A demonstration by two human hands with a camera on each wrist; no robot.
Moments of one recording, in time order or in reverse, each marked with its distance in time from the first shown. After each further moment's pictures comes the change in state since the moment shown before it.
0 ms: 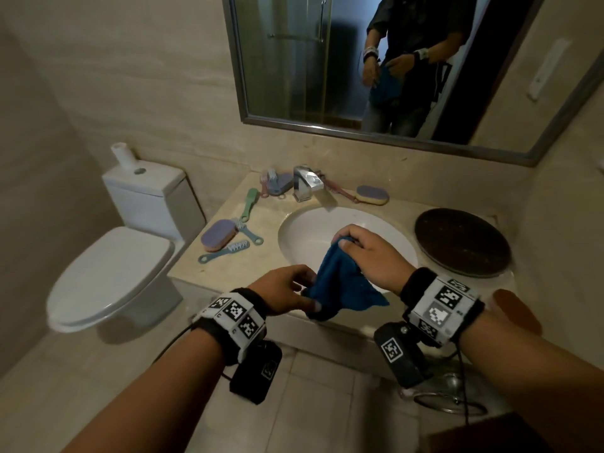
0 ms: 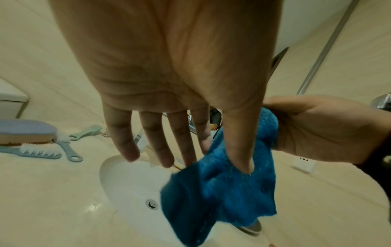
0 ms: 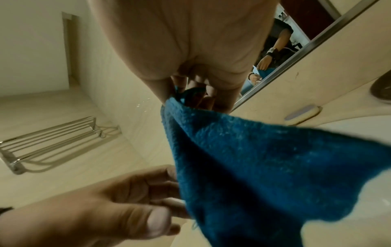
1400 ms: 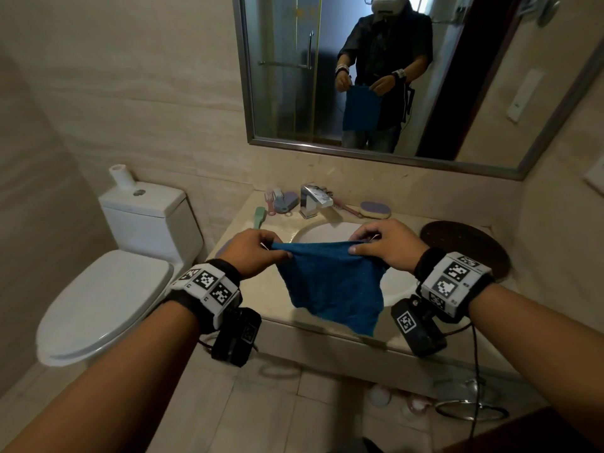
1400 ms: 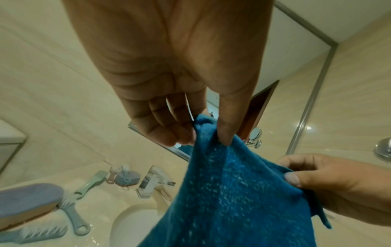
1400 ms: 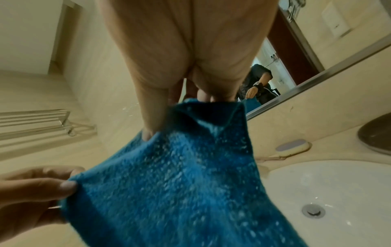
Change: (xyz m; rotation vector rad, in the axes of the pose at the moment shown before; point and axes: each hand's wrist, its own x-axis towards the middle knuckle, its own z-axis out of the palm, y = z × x) left_hand -0.022 -0.030 -0.118 0.043 0.321 0.134; right_hand 0.033 -0.035 0.012 -0.232 0.105 0.056
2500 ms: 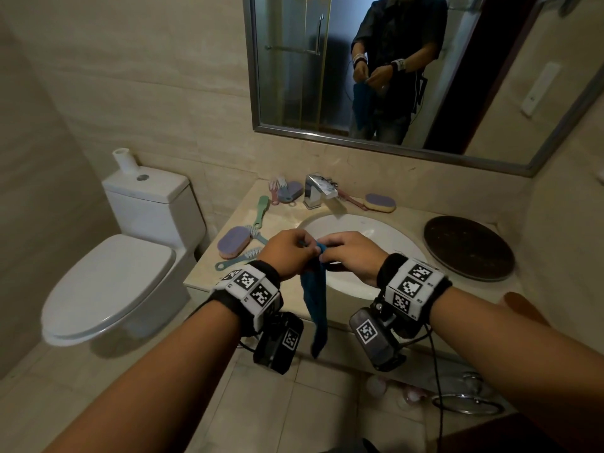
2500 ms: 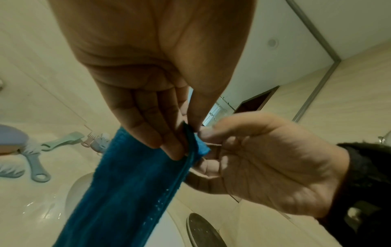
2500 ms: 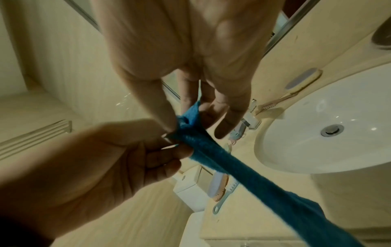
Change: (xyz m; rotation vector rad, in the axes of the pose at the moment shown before) left_hand 0.000 0.024 0.045 -0.257 -0.055 -0.077; right_hand 0.000 -0.031 0.059 0.418 -0.220 0.230
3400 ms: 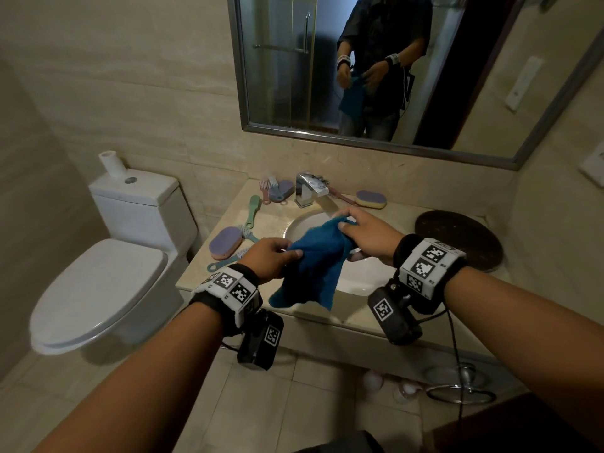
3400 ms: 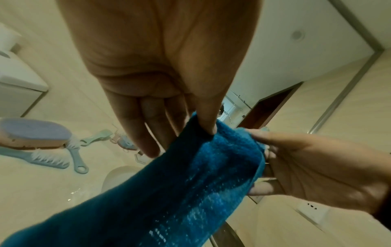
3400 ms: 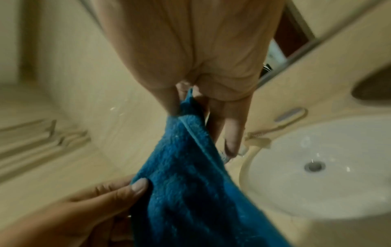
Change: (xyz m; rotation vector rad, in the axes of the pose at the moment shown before) left_hand -0.001 -0.020 -0.008 -0.036 -0.093 -0.068; right_hand -0.002 -0.004 -0.039 -0.115 0.095 0.002
